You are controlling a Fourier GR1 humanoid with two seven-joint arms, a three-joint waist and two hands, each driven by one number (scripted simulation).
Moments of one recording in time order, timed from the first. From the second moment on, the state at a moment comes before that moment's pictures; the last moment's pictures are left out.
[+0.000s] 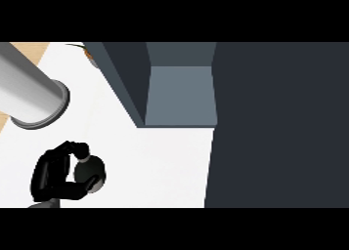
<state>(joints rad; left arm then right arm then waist) -0.03 0.10 0.23 -1.14 0.05 -0.27 -0.67 -0.07 -0.09 0.03 -2.47 -0.13 0.13 0.63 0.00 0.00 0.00</state>
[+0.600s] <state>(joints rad) 0.06 0.02 0.13 -1.60 0.17 -0.26 -0.36 -0.09 -0.08 0.02 -2.46 -0.15 0.13 0.64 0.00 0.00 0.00</state>
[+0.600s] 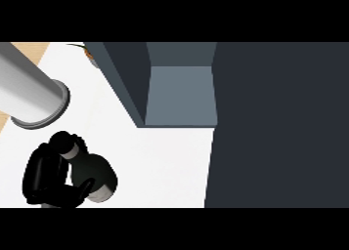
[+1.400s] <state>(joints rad) -0.06 0.00 -0.25 -1.89 0.13 0.11 0.00 -0.08 -0.06 0.04 -2.47 -0.14 0.12 0.65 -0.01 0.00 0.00</state>
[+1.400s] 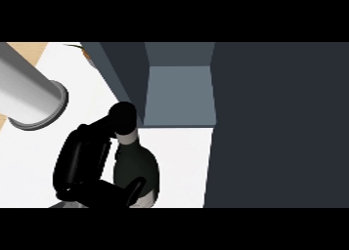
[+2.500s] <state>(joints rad) -0.50 0.00 -0.47 -1.65 0.12 0.61 0.09 -0.04 -0.07 0.00 -2.47 -0.16 0.17 0.62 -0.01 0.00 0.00</state>
